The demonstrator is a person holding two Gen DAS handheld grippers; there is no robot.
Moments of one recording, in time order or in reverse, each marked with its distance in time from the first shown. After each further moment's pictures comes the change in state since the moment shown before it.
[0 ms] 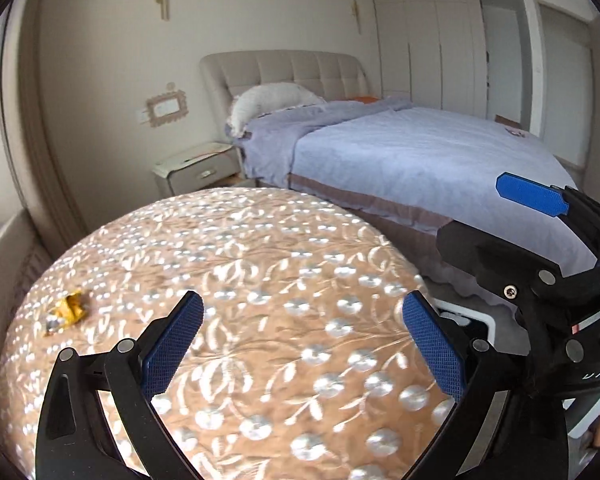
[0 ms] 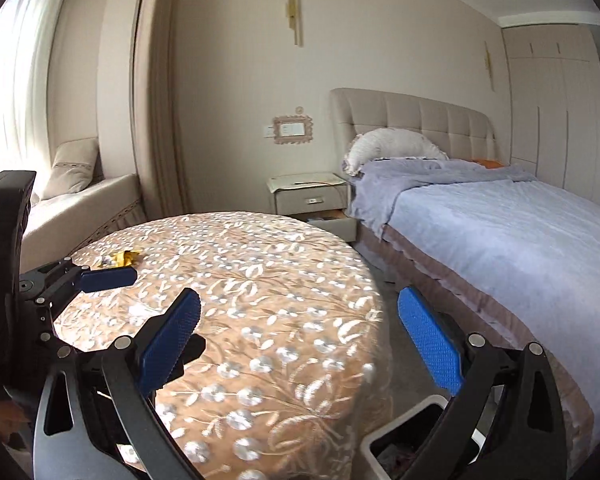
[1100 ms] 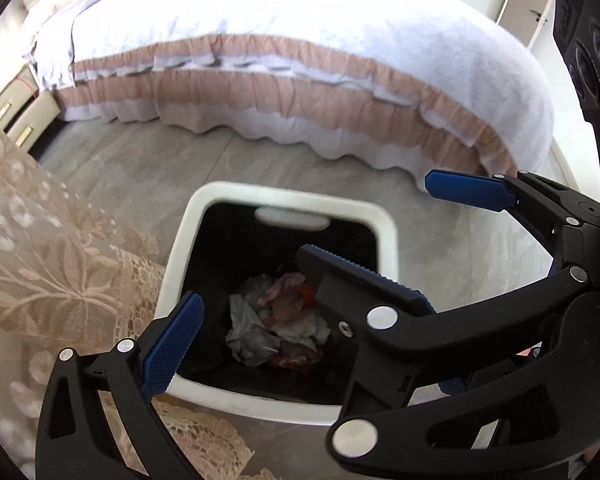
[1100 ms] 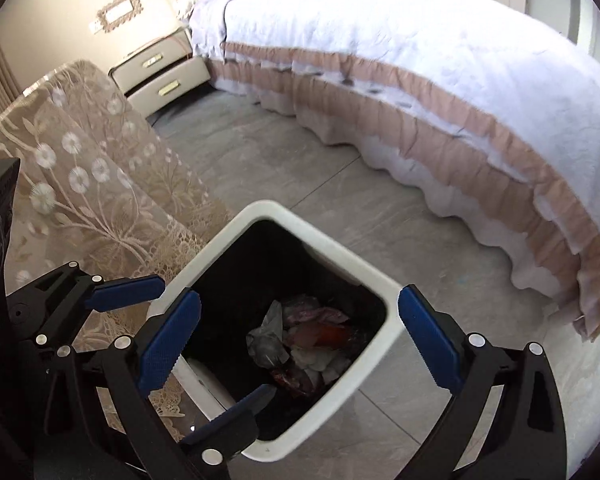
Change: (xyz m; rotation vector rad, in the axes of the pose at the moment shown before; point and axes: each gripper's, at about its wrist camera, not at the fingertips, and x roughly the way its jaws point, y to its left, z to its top) left arm 0.269 -0.299 -0.092 0.253 0.482 -0.489; right arm 0.086 -0.257 -0.229 0.395 0.535 -0.304
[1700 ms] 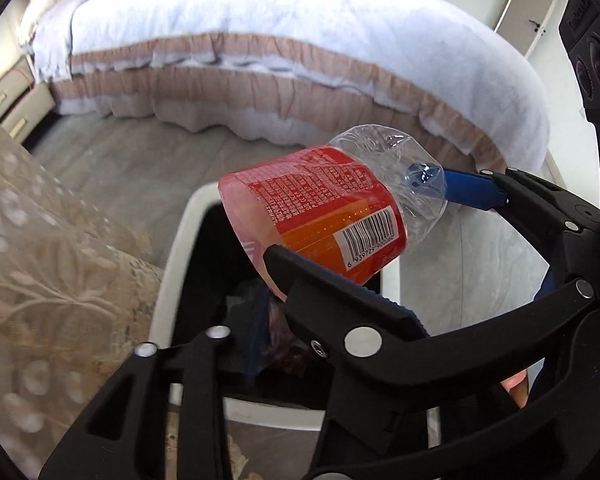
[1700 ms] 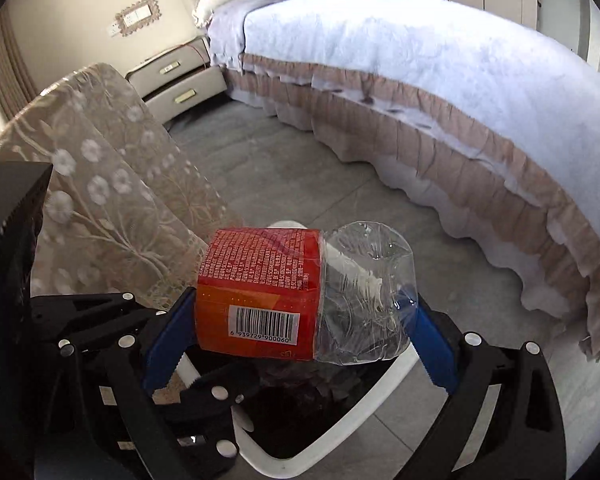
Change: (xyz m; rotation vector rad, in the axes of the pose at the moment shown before) left arm 0.014 0.016 0.003 -0.037 0.025 -0.050; right arm 0.011 0.017 0.013 -0.044 -0.023 0.043
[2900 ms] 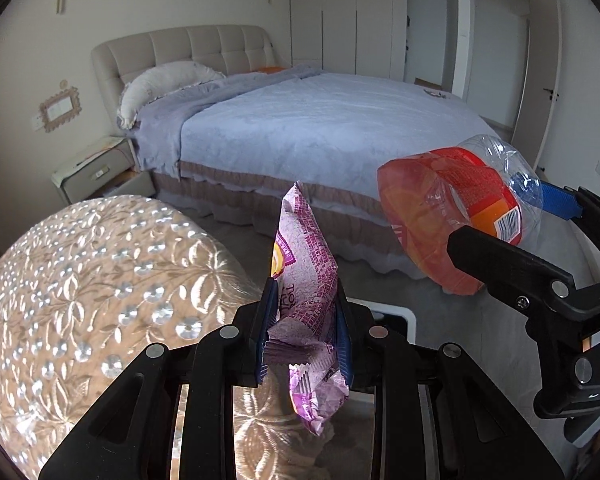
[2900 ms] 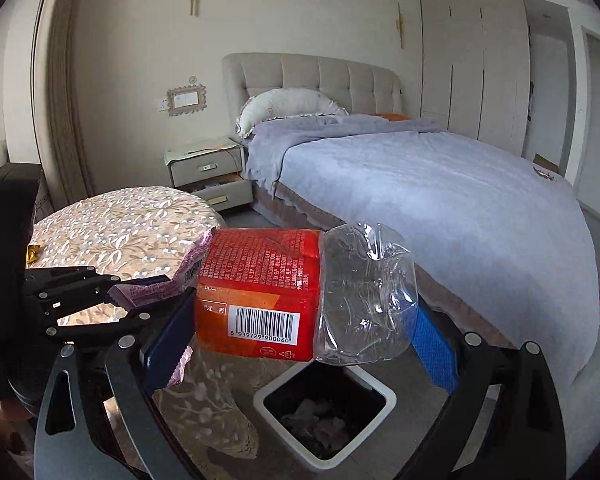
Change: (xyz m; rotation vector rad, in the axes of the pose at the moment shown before) left arm -0.286 0.028 -0.019 -0.018 -0.389 0.229; right arm -0.233 0.127 0.035 -0.149 -0.399 -0.075
